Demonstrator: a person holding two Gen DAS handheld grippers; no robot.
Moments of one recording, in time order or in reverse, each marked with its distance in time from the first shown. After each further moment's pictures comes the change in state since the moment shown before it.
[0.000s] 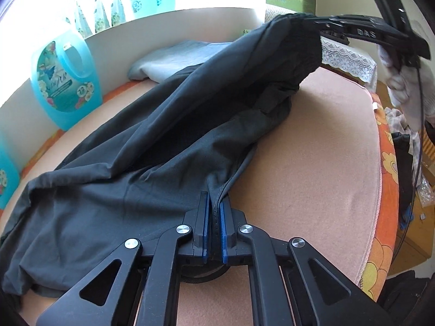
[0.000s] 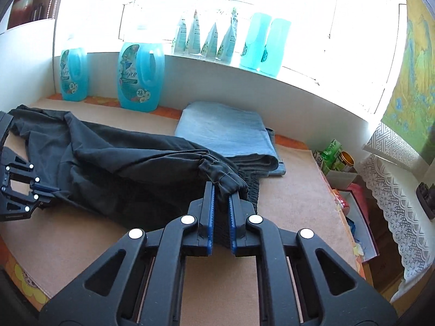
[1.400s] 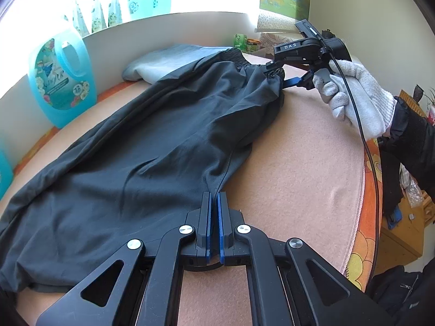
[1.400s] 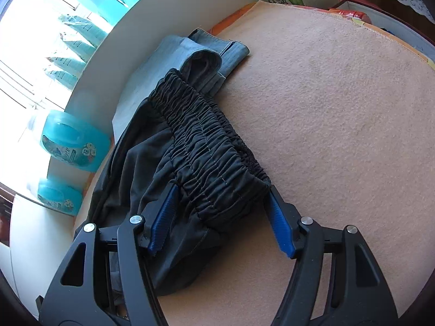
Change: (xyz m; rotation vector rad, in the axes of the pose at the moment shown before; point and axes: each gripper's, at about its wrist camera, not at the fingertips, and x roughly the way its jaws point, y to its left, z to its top) left arm -0.010 0.005 -0.005 -0.017 -0.009 -0.065; right arm 0.130 -0.101 -0.079 0.944 0.308 0.234
